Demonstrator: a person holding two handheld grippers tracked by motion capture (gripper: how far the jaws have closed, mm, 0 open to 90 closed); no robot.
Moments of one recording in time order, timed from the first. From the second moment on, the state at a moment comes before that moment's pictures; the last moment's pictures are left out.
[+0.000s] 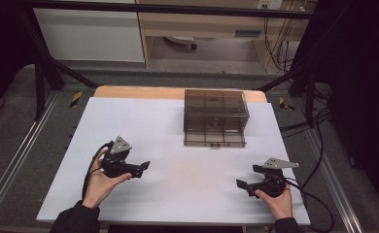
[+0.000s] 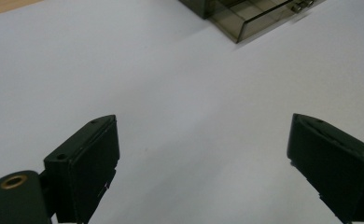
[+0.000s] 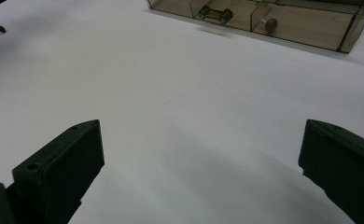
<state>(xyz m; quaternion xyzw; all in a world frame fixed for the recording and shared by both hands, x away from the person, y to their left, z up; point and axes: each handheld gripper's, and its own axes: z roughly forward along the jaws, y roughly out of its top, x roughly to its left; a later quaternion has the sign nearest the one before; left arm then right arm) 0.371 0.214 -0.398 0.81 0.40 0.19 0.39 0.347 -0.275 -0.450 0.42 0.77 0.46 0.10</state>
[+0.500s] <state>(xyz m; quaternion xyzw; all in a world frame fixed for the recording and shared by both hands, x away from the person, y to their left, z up) 0.342 0.263 -0.420 0.81 0.43 0.19 0.36 0.347 -0.275 -0.450 0.43 0.78 0.46 0.10</state>
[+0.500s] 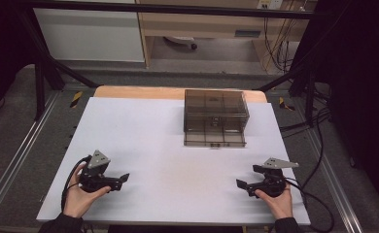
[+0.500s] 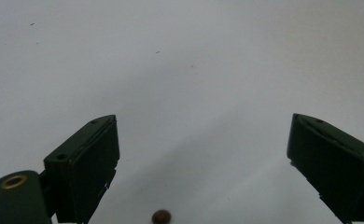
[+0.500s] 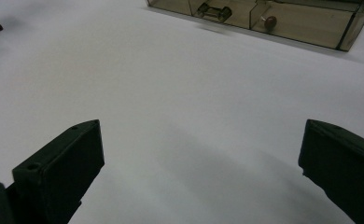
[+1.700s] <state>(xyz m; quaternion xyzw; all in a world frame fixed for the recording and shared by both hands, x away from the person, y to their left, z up) 0.328 0.294 -0.439 0.81 0.48 0.17 0.31 0.347 -0.275 -0.450 0.43 0.78 0.45 0.10</state>
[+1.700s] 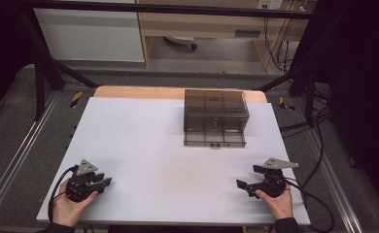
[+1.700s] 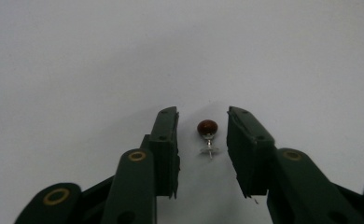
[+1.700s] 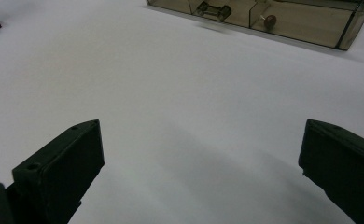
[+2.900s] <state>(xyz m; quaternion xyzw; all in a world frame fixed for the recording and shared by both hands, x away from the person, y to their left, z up) 0.328 0.294 -0.435 0.80 0.47 0.18 0.32 0.347 -0.275 -0.450 0.42 0.78 0.45 0.10</state>
